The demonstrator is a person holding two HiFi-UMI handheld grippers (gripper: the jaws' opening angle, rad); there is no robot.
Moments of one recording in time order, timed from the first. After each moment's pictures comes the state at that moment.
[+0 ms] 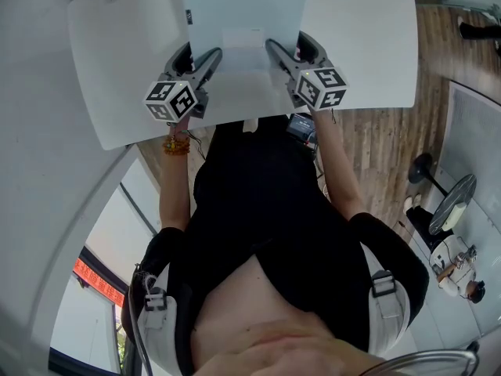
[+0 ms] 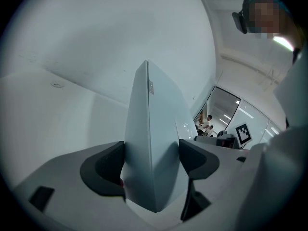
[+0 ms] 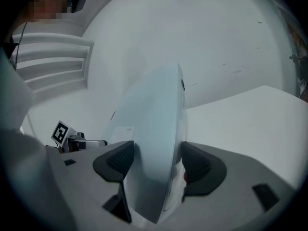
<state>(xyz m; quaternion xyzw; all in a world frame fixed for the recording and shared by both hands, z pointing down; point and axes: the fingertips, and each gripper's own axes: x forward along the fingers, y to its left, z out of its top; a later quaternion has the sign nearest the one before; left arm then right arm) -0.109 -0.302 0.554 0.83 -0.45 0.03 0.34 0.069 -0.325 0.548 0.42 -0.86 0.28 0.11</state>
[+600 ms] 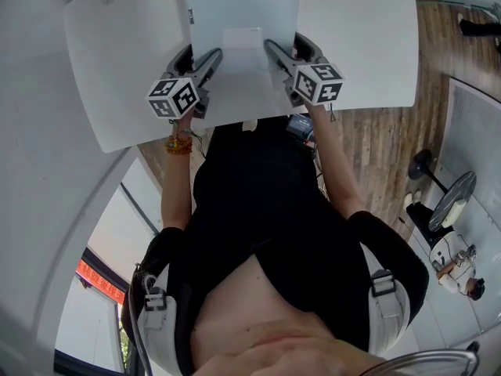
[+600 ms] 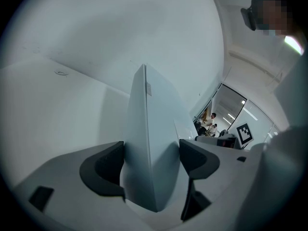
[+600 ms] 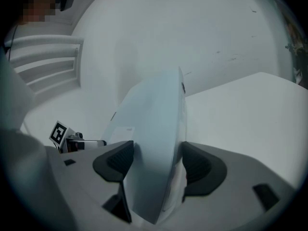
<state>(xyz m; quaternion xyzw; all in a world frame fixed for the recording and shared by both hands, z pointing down) -0.108 -0.302 0.584 0.81 -0.45 0.06 0.38 0.070 -0.326 0.583 0.42 -0.84 0.32 0.13</state>
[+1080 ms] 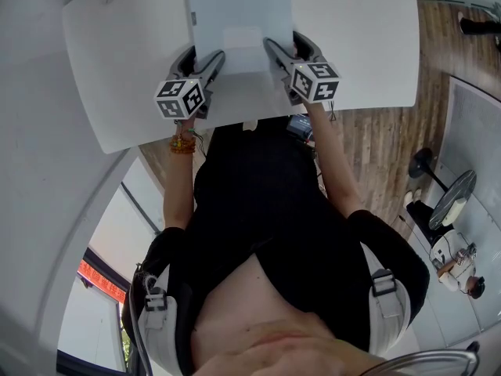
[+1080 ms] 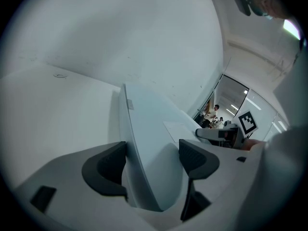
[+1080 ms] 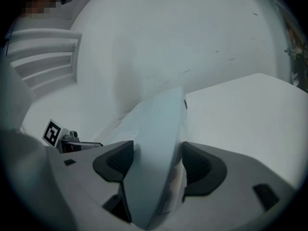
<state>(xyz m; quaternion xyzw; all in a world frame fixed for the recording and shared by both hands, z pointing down) -0.100 -0.299 0.599 0.81 -0.46 0.10 0.36 0.076 -0.331 0.593 0.43 -0.83 0.32 0.15</state>
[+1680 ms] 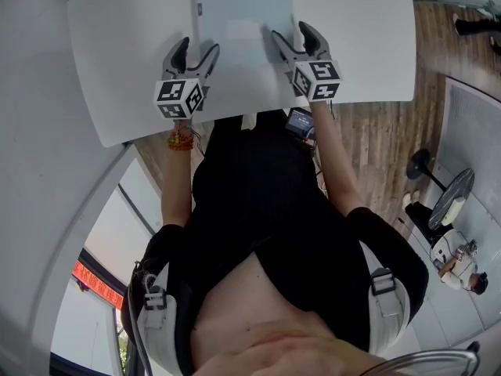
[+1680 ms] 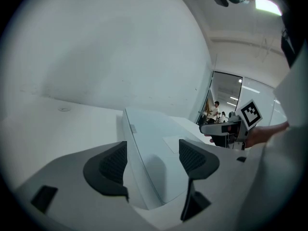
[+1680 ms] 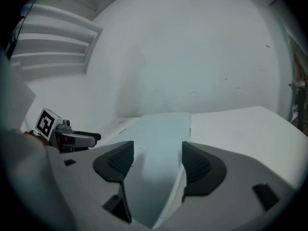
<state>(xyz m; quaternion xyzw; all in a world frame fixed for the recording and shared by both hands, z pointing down) -0.120 -0.296 0.562 0.83 -0.50 0.09 0.24 0.075 -0.330 0.552 0.46 -0.85 0.20 0.16</state>
